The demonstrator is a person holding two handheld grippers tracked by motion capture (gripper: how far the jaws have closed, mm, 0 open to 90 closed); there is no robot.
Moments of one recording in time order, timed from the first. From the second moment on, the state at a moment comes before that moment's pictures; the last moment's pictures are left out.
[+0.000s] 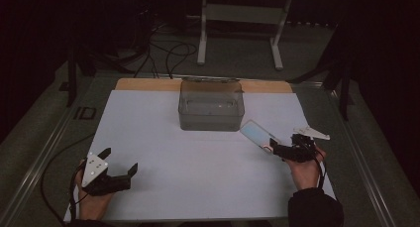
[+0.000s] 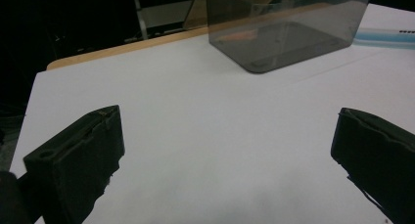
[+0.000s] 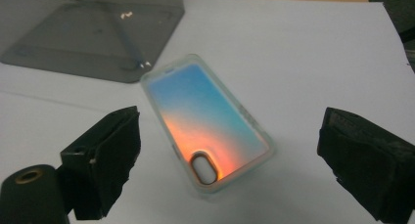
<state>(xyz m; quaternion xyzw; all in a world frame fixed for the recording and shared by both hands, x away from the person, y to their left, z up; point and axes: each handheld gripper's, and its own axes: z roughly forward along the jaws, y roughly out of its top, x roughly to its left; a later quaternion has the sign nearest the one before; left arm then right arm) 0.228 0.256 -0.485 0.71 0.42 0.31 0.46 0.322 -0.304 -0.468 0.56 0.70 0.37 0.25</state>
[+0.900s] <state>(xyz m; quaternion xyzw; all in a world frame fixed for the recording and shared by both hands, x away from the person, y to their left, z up) 0.228 0.255 -0.485 0.71 0.42 0.31 0.46 0.353 -0.305 -0.502 0.60 0.70 0.30 0.23</state>
